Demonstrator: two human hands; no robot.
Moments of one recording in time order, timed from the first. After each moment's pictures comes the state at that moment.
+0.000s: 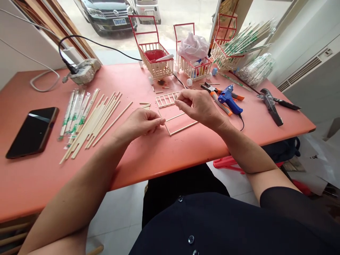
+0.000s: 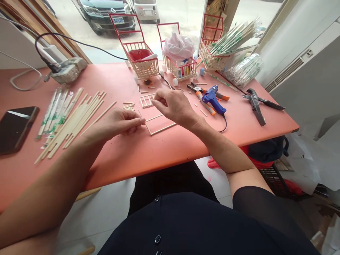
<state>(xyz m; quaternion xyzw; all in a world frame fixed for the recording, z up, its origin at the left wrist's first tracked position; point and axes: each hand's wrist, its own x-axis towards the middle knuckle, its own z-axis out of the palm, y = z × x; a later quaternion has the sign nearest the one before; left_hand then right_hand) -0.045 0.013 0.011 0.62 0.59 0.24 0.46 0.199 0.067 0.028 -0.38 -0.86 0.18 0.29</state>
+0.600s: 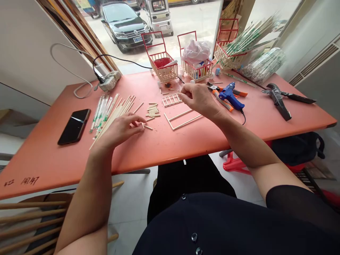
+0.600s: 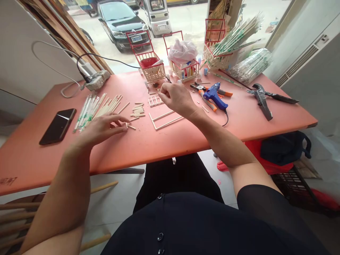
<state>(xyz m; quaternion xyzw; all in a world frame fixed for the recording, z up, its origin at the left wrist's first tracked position) -0.119 -0.033 0.004 0.70 0.66 0.19 0.21 0.195 0.087 0.023 -0.42 -0.85 0.14 0.30</state>
